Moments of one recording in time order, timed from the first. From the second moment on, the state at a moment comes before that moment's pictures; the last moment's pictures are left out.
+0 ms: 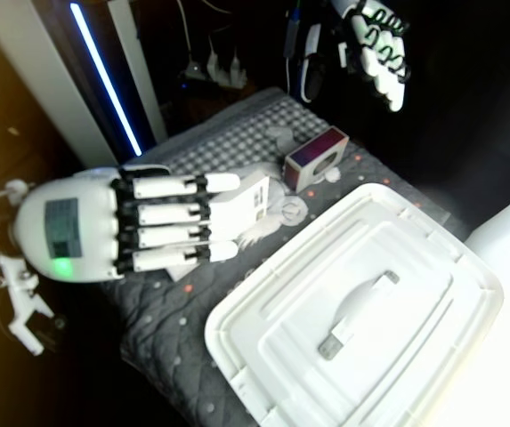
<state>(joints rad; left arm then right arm) 0.59 -0.83 1.03 0.00 -0.96 0.94 -0.61 -1.04 1.37 -0.16 1.22 -0.17</state>
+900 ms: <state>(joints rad) 0.59 -0.96 1.12 -0.02 -0.73 0.97 -0.54 -1.15 1.44 -0.23 1.07 -0.17</state>
